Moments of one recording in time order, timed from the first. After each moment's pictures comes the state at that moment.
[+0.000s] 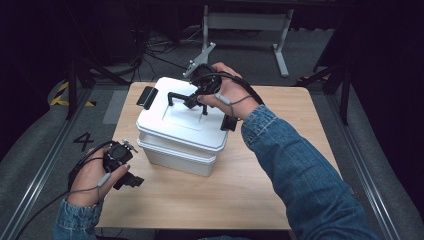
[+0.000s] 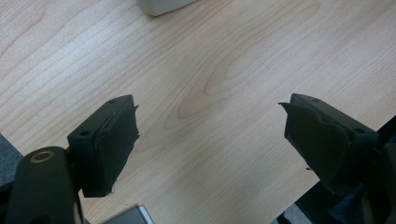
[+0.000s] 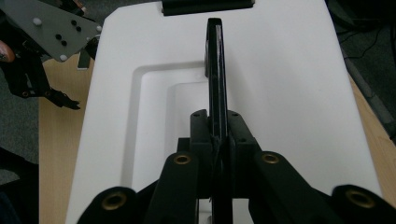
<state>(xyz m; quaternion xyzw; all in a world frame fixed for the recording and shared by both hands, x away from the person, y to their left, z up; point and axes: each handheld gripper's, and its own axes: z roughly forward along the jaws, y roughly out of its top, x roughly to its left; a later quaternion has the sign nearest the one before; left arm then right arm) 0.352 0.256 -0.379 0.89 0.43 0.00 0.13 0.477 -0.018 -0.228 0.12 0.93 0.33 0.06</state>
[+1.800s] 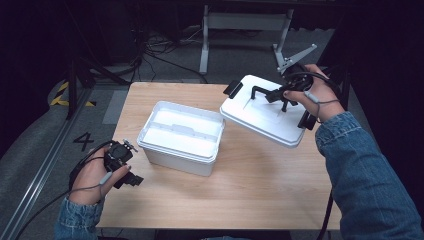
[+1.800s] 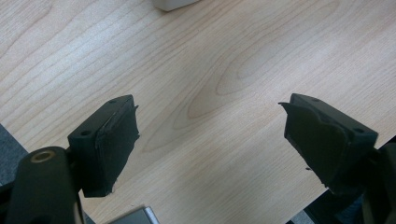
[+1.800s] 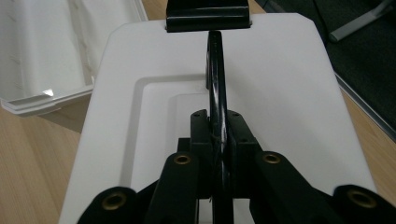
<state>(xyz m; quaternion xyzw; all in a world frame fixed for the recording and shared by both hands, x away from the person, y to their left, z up) 0.357 0.258 -0.384 0.89 0.44 0.01 0.12 0.496 -0.227 -0.241 0.27 0.91 0.31 0.11</state>
